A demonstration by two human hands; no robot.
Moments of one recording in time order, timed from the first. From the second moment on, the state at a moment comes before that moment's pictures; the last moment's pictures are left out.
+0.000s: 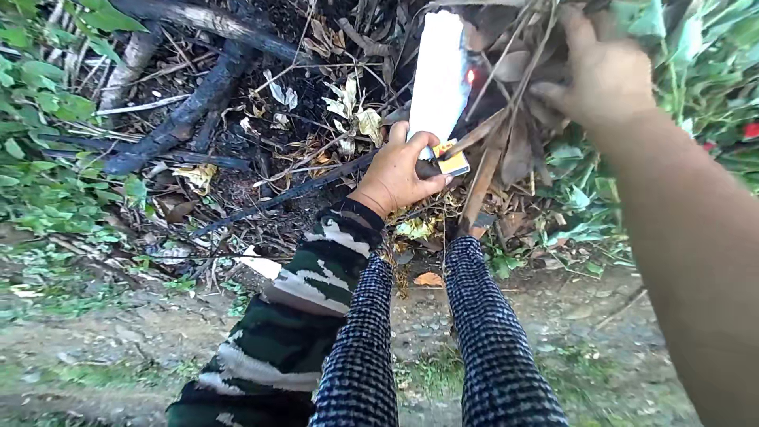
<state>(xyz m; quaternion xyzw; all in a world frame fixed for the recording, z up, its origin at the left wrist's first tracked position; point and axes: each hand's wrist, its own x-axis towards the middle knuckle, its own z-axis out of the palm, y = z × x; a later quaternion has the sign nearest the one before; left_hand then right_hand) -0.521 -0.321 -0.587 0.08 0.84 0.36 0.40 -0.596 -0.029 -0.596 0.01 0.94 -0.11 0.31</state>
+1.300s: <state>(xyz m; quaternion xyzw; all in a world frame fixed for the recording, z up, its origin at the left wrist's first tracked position) -0.527 -0.313 -0.590 0.09 0.83 0.35 0.41 -0.585 -0.022 -0.598 -0.05 0.93 -0.05 0.36</state>
